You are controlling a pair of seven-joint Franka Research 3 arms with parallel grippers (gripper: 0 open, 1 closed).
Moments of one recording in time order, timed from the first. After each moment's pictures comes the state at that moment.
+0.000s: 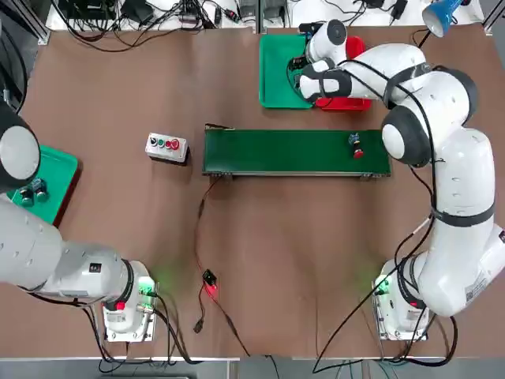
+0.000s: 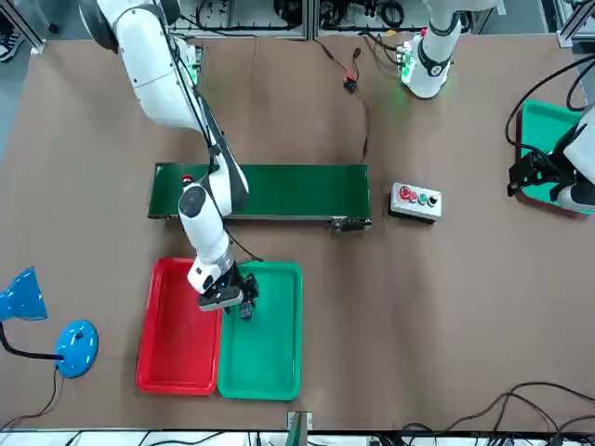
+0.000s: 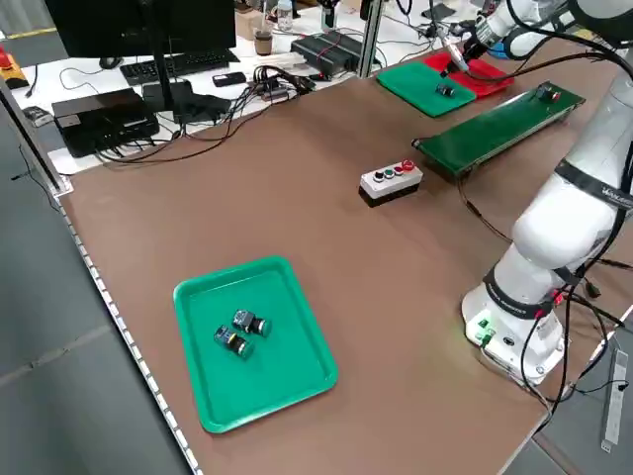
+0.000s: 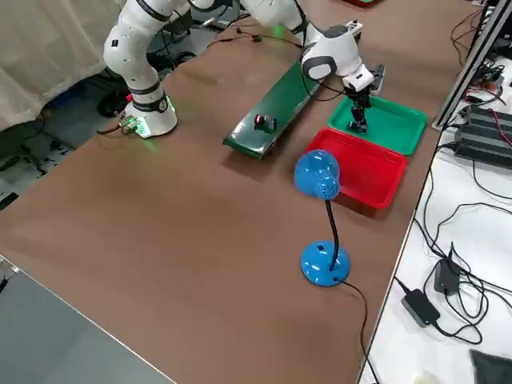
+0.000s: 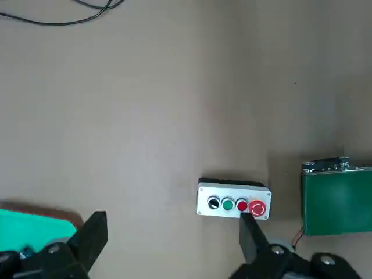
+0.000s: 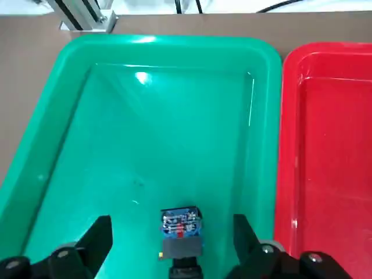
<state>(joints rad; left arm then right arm) -0.05 0.07 0.04 -1.56 -0.01 1.66 0.09 0.54 0.78 -0.11 -1.63 0.12 2.90 0.24</state>
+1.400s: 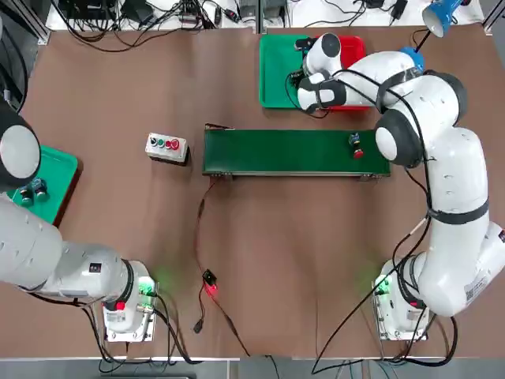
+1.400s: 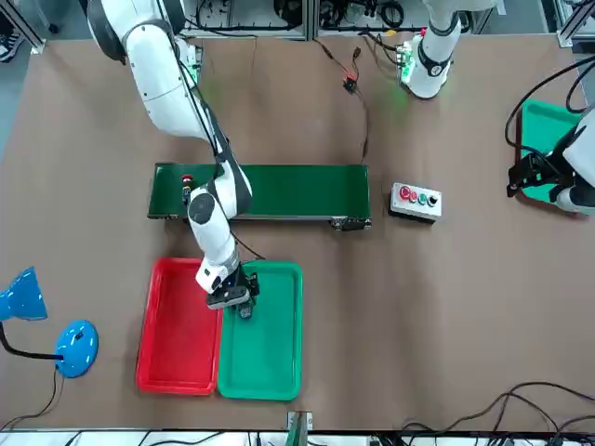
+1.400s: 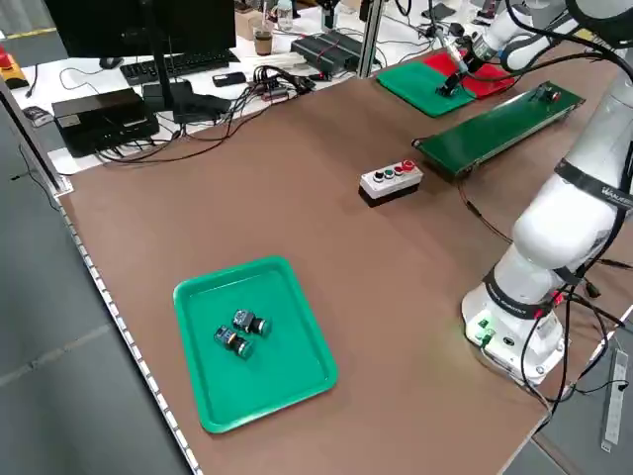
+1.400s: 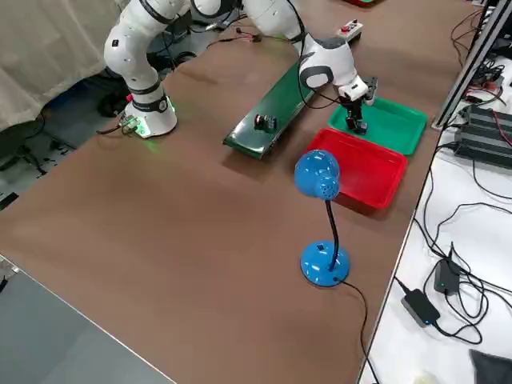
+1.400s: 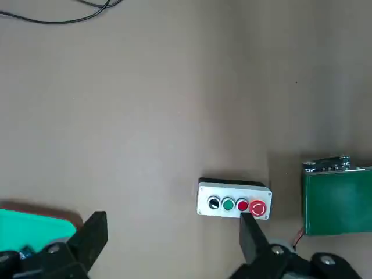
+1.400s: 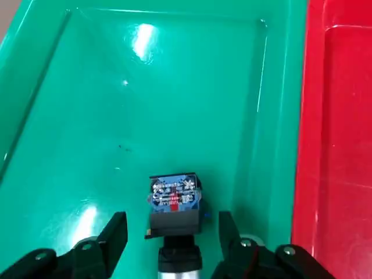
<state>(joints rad) -0.05 0.07 0.04 -1.56 -0.01 1.66 0.09 0.55 0.83 -0.11 -1.63 0.11 2.90 0.24</state>
